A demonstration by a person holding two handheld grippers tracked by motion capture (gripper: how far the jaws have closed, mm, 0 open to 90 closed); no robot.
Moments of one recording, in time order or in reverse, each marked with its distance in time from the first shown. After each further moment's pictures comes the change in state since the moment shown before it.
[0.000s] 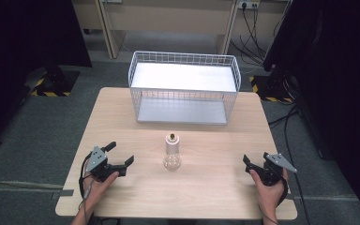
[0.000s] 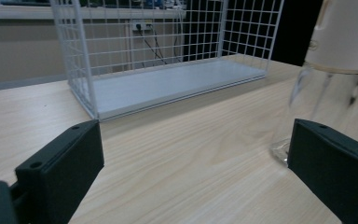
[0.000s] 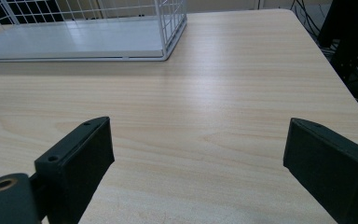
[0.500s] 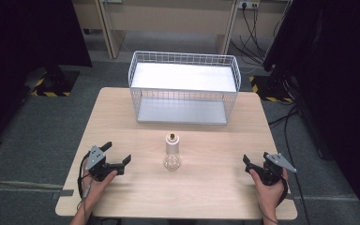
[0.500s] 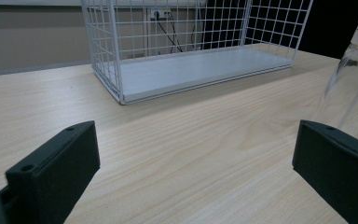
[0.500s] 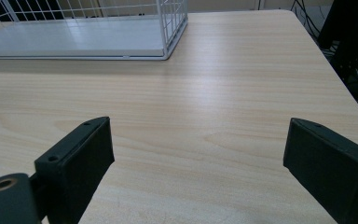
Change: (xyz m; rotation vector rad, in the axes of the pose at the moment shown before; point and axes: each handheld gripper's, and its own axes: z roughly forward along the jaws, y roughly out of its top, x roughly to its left) left arm 0.013 -0.008 -0.001 0.042 0.080 -0.019; right arm 0.001 0.000 0.001 0.003 -0.003 -0.016
